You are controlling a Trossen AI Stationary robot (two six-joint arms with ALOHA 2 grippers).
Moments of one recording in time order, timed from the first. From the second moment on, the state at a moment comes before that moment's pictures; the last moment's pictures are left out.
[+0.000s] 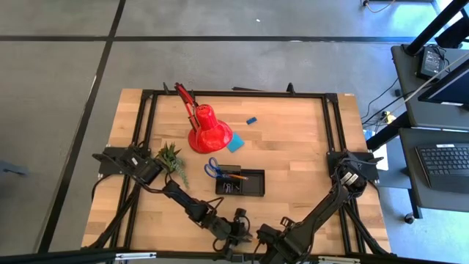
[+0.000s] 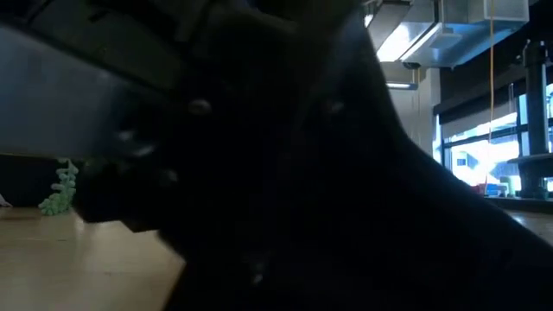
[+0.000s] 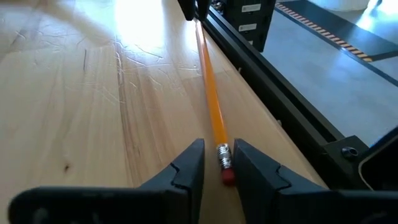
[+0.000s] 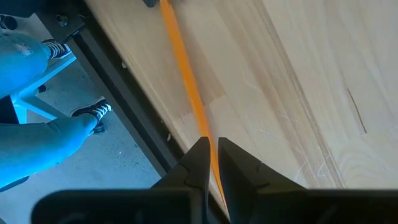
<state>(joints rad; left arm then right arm) -0.58 2.37 1.28 0.60 -0.25 -0.13 0.80 2.21 1.82 -1.05 0.01 1.34</state>
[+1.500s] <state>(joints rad) -0.58 2.07 1.28 0.20 -0.33 0.03 0.89 2.21 2.09 -1.51 0.45 1.36</state>
